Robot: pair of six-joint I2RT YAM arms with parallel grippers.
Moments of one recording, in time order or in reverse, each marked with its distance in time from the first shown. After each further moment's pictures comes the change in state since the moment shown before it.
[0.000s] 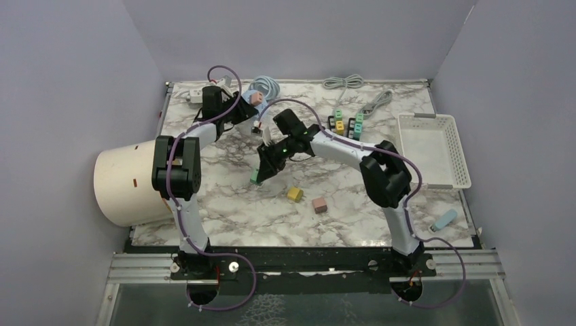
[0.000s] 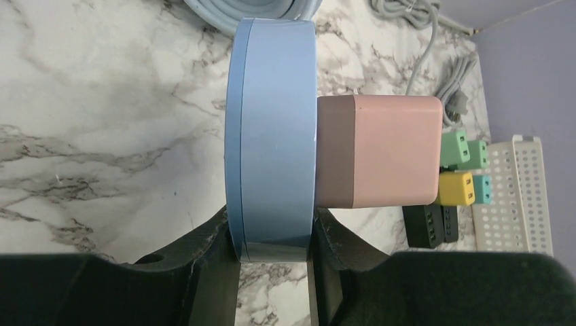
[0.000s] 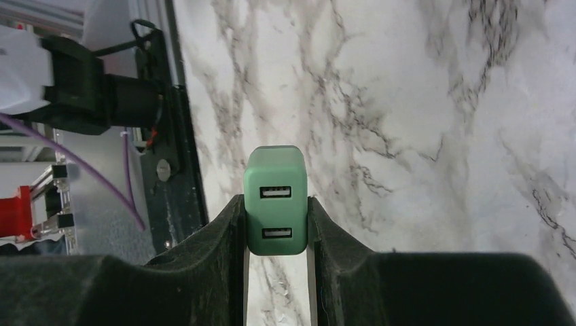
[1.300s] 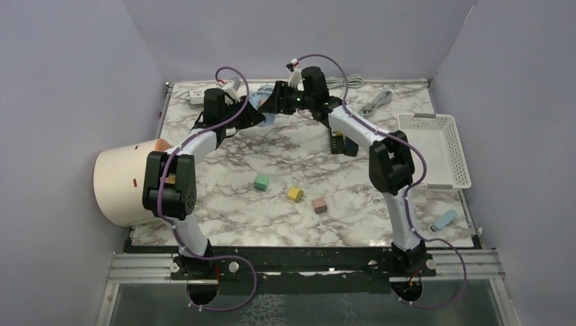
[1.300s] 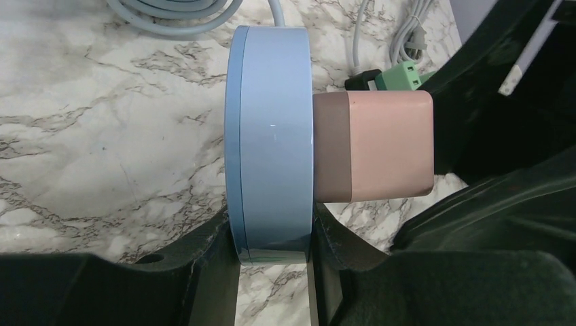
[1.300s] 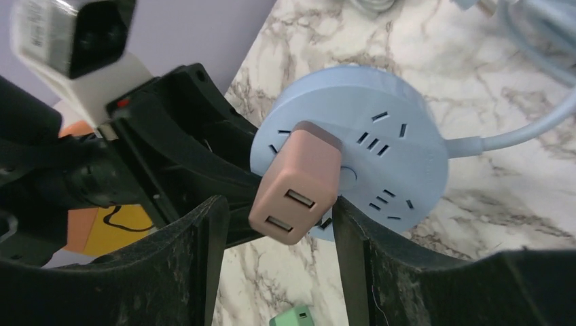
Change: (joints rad) left arm -0.054 -0.227 -0.137 -0.108 0.061 0.123; right arm -0.221 0.127 0.272 0.374 0.273 0.510
